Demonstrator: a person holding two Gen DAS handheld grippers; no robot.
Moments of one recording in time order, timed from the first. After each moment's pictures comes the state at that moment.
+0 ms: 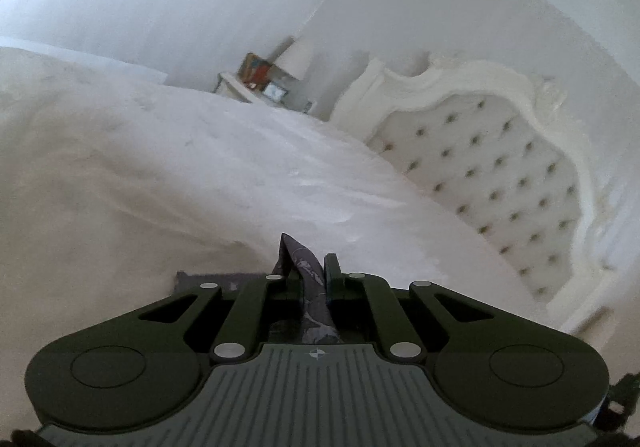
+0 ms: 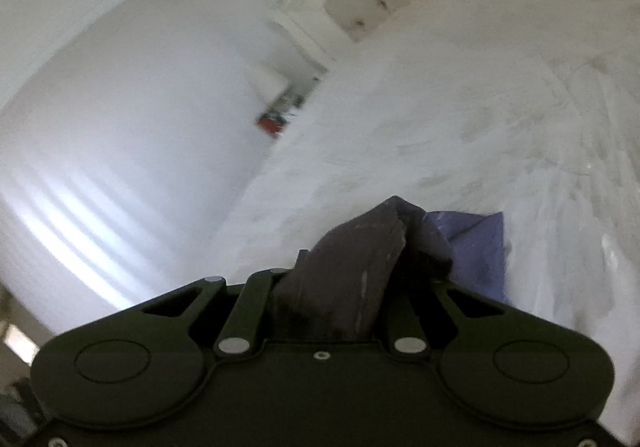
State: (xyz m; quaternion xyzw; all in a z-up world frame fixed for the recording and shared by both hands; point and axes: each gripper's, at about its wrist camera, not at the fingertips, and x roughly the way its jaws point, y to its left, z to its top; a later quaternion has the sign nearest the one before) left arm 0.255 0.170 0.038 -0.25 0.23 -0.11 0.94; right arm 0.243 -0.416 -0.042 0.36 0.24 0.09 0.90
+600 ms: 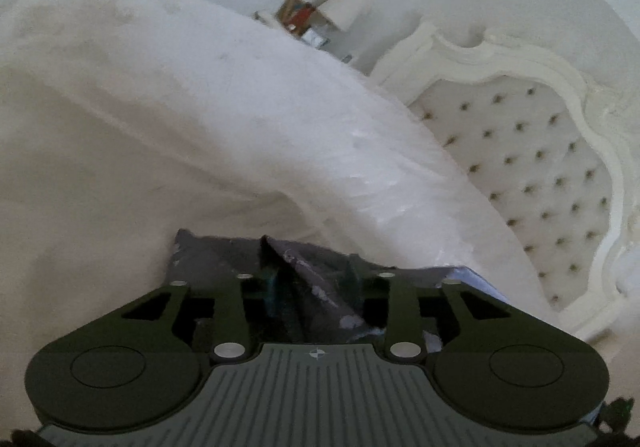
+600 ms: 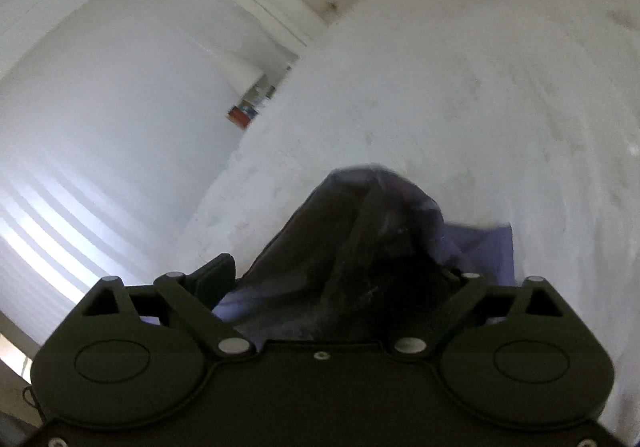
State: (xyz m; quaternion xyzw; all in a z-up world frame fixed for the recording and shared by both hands) left arm 0.307 0.191 -0.033 -0.31 0.29 -0.10 0.90; right arm 0.310 -0.419 -0.091 0.36 0.24 0.08 0.90
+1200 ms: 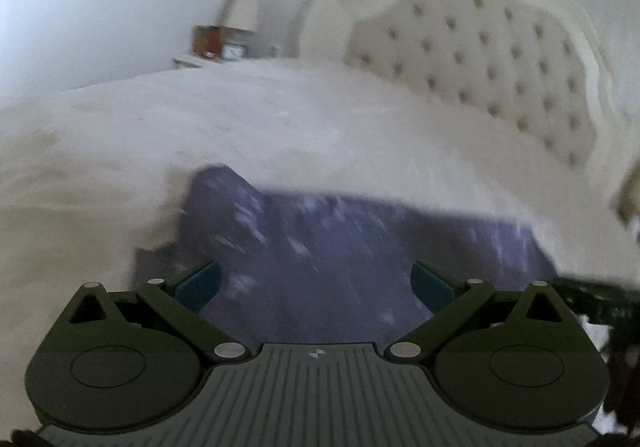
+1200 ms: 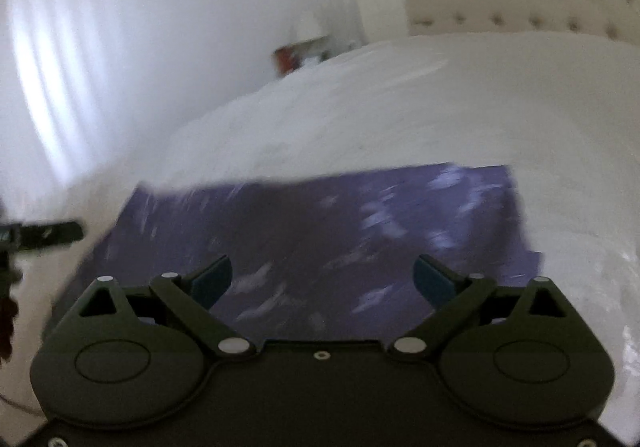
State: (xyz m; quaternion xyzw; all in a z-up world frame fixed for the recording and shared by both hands) left arm 0.257 0.090 0.005 -0.05 0.29 -0.15 0.94; right arm 0.264 -0.294 -0.063 0.06 0.27 0.10 0.96
